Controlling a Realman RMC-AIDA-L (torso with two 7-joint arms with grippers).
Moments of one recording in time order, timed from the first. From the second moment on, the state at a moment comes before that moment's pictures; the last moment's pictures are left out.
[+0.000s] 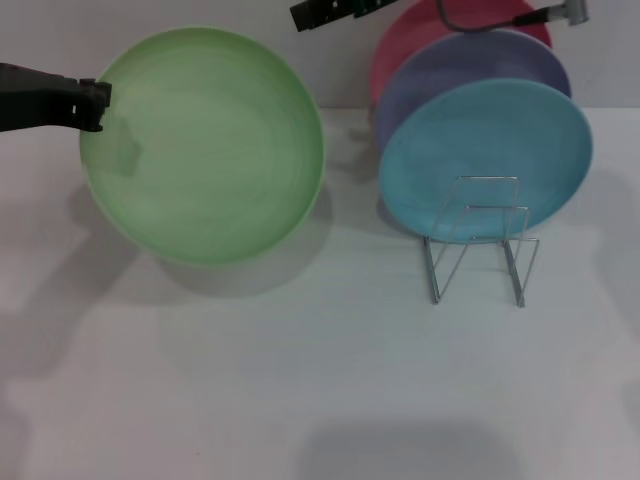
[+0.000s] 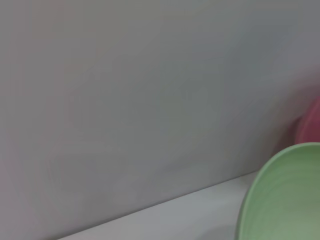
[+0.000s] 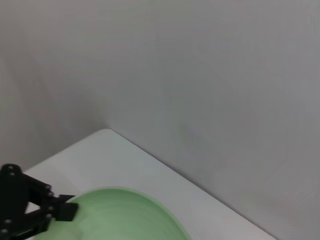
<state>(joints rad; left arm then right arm) -0.29 -2.06 -1.79 -1.77 2.55 -1.11 0.41 0.90 1.98 1.90 1.28 -2.26 1.25 -0.48</state>
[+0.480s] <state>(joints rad) -0.26 -2.06 -1.71 -1.70 2.54 -0.99 0.42 0.93 2.00 1.87 1.17 -2.26 1.18 -0.51</state>
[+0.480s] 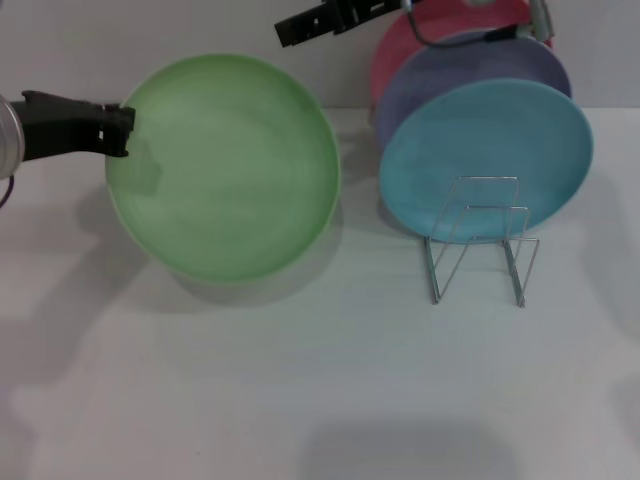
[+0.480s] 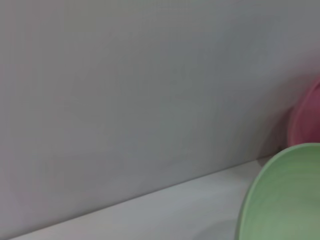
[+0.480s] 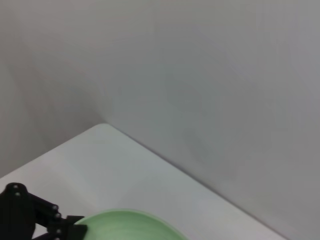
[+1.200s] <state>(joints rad) -0.27 -2.06 -1.68 -1.69 2.51 -0.97 0.42 1.02 2.02 1.87 0.99 -2.27 1.12 -0.56</state>
